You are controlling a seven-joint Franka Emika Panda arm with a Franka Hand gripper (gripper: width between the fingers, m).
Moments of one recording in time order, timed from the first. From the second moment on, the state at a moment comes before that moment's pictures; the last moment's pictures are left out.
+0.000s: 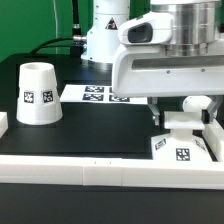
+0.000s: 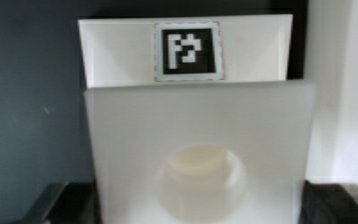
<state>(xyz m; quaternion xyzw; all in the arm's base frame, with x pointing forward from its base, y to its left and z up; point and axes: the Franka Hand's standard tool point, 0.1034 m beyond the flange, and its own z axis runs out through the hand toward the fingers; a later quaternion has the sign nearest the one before) 0.627 0.075 0.059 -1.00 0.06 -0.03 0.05</state>
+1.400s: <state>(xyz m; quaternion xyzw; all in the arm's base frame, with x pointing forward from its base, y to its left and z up) 0.556 0.087 0.074 -0.99 0.12 -0.01 0.05</state>
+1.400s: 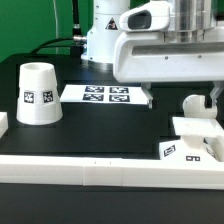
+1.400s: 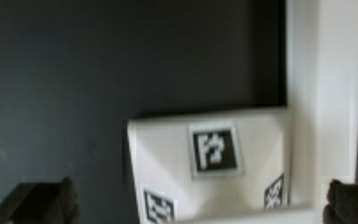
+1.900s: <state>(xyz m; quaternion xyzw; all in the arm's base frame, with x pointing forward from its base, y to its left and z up) 0.525 0.118 0.076 -0.99 0.12 0.00 0.05</state>
